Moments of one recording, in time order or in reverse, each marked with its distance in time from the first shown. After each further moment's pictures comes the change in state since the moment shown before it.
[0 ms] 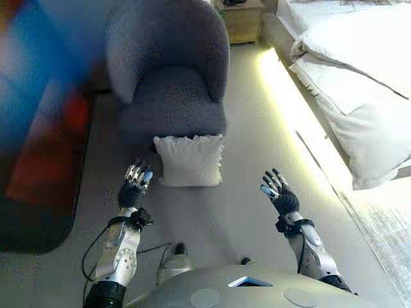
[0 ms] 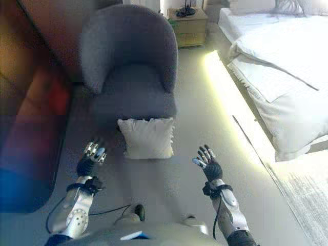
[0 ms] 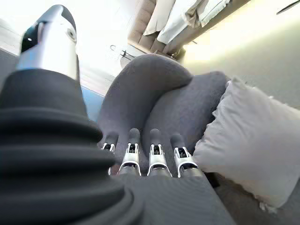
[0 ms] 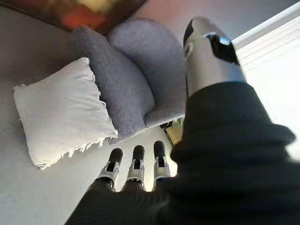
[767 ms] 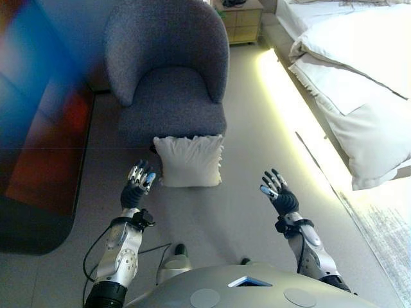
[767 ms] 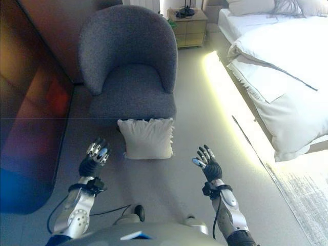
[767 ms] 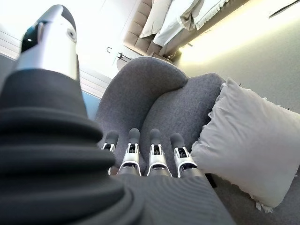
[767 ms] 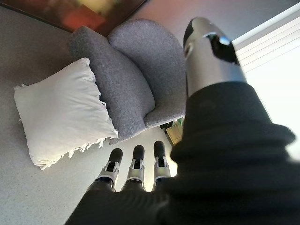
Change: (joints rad) left arm 0.002 0.000 -0.006 0.000 0.011 0.006 0.009; right arm 0.000 0.000 0.000 0.000 -0.001 0.000 -0.001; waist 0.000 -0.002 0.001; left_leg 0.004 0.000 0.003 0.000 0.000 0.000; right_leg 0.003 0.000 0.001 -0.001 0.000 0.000
